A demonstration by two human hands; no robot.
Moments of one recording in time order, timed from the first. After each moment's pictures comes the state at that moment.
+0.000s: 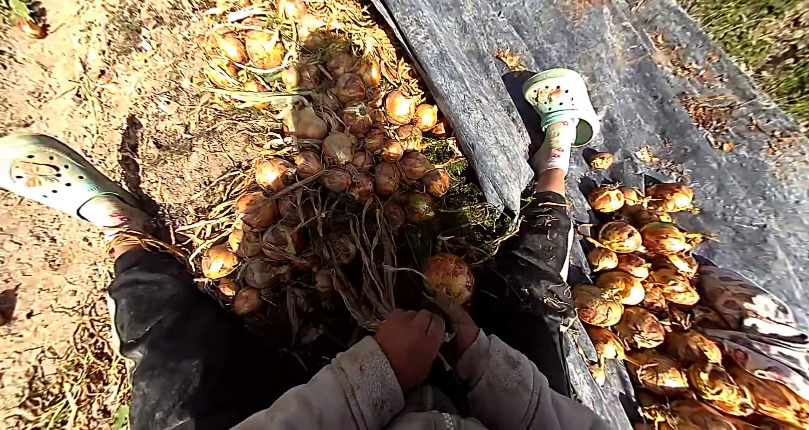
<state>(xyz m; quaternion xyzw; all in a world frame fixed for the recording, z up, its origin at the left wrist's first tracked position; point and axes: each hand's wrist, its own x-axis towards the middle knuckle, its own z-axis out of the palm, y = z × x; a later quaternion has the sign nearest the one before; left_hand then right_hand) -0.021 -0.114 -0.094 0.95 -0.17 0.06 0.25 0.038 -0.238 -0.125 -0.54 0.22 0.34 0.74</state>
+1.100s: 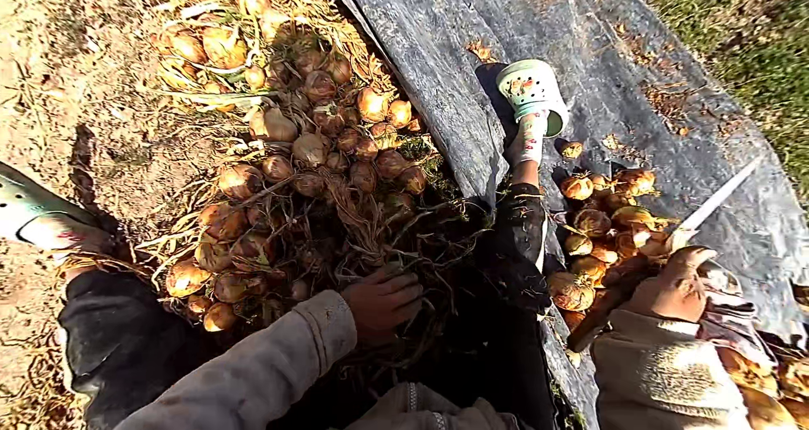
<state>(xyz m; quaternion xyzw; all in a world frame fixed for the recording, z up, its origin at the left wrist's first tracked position) 0.032 -0.057 -0.116 0.89 -0.38 -0.12 0.20 0.143 -0.407 -0.045 -0.77 0.25 -0.17 0.56</state>
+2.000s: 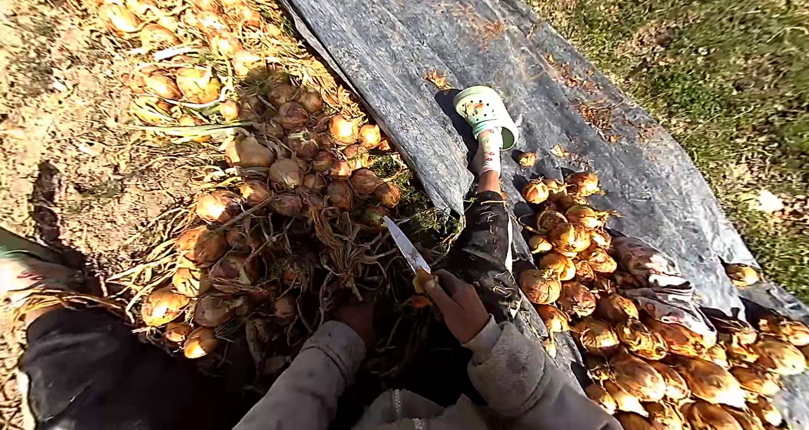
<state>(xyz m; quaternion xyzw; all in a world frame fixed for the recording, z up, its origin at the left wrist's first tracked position) 0.033 -0.102 -0.135 0.87 0.08 -0.44 0.18 0.080 -0.296 -0.082 -0.84 -0.05 0.26 0.47</state>
